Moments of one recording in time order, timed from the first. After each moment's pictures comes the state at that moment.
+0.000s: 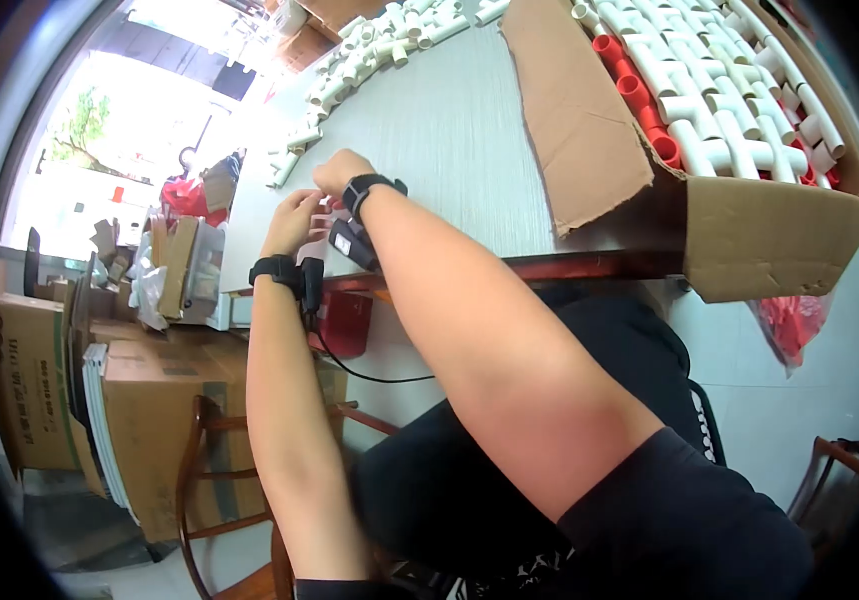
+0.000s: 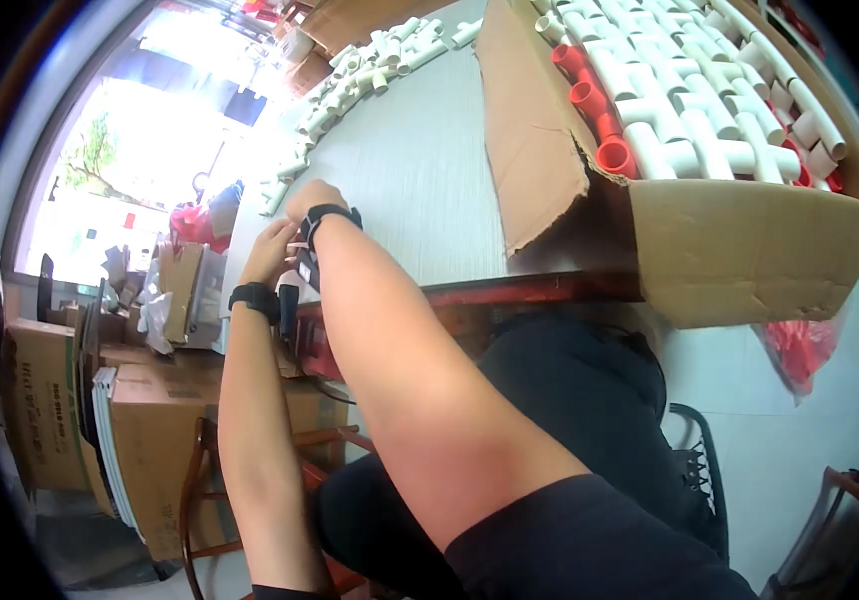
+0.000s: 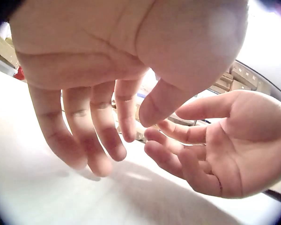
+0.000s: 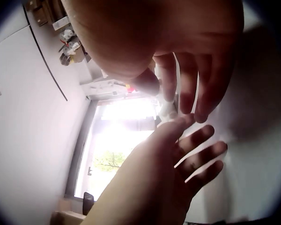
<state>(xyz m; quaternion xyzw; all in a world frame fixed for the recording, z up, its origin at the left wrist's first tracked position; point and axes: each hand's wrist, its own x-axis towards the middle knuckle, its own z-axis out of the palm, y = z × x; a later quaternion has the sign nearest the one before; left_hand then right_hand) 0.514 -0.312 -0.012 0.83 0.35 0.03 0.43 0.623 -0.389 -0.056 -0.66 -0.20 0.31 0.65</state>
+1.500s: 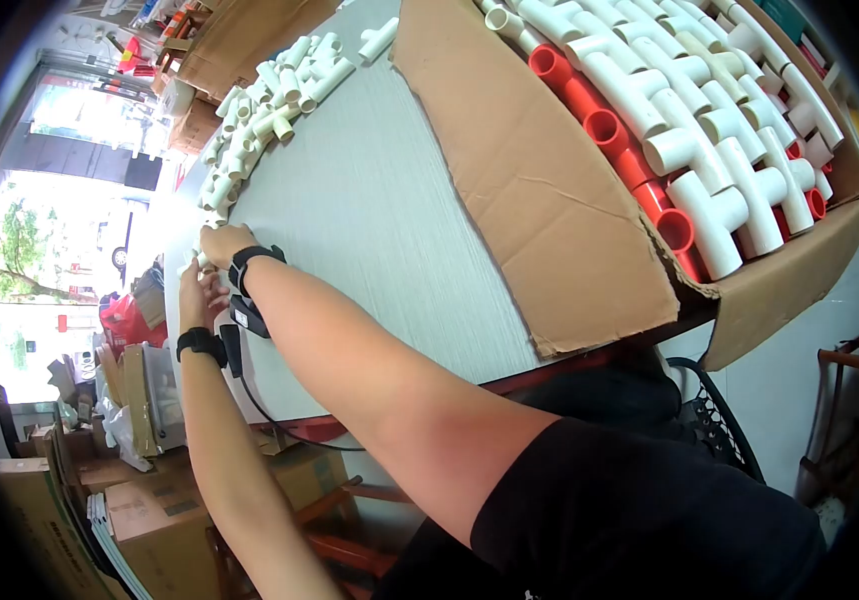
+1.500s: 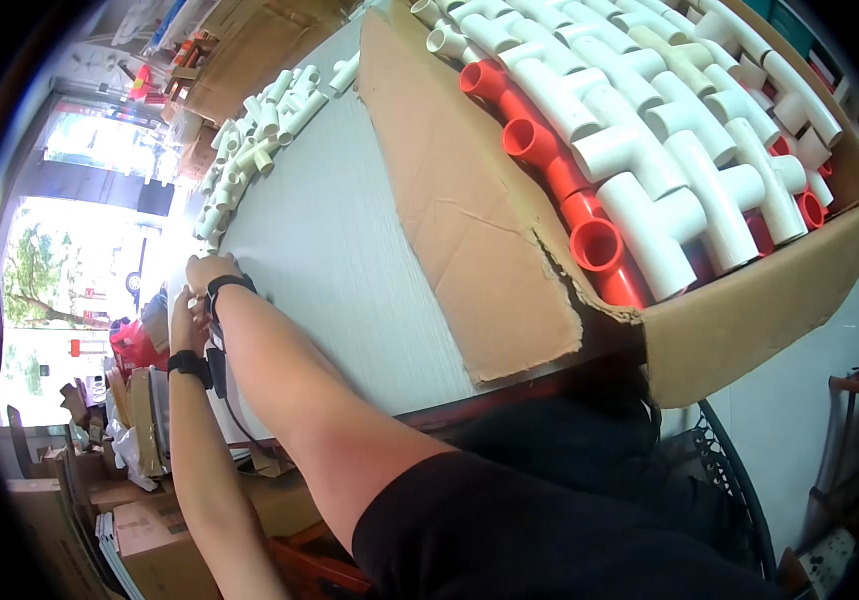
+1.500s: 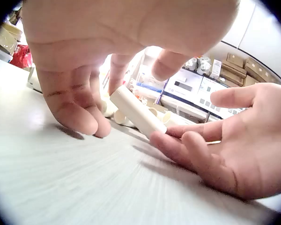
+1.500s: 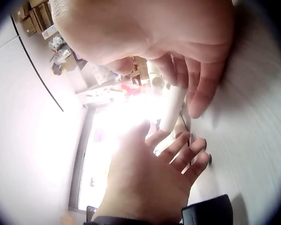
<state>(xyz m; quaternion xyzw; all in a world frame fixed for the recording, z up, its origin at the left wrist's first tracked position) 0.620 -0.193 -0.029 0.77 0.41 0.11 0.47 0.708 -0.298 -0.066 -0.72 -0.37 0.10 0.58</state>
